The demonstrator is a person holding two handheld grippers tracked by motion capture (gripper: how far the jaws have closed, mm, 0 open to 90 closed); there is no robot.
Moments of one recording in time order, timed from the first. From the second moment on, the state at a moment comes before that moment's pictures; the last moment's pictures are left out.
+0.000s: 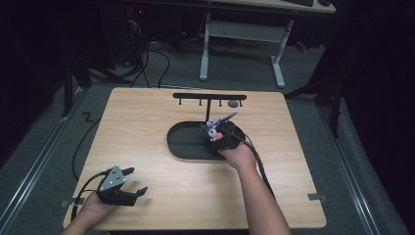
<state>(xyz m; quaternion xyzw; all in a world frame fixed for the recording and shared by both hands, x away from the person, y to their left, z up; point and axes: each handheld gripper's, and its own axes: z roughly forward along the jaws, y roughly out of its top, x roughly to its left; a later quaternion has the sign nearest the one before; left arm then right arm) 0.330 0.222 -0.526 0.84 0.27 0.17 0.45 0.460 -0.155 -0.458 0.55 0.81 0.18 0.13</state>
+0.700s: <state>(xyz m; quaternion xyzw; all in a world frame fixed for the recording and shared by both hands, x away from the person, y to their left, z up) 0.330 0.222 -0.526 0.84 0.27 0.17 0.44 0.452 -0.167 -0.473 0.55 0.81 0.14 0.12</state>
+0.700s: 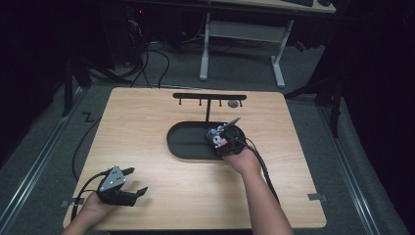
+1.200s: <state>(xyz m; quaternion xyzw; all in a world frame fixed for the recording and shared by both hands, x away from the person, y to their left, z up) 0.330 0.222 -0.526 0.84 0.27 0.17 0.45 0.461 -0.158 -0.484 0.56 0.81 0.14 0.11</state>
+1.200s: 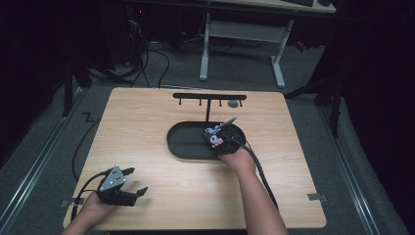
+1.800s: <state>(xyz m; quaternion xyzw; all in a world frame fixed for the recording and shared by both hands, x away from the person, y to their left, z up) 0.329 0.222 -0.526 0.84 0.27 0.17 0.44 0.449 -0.157 -0.449 0.54 0.80 0.20 0.15</state>
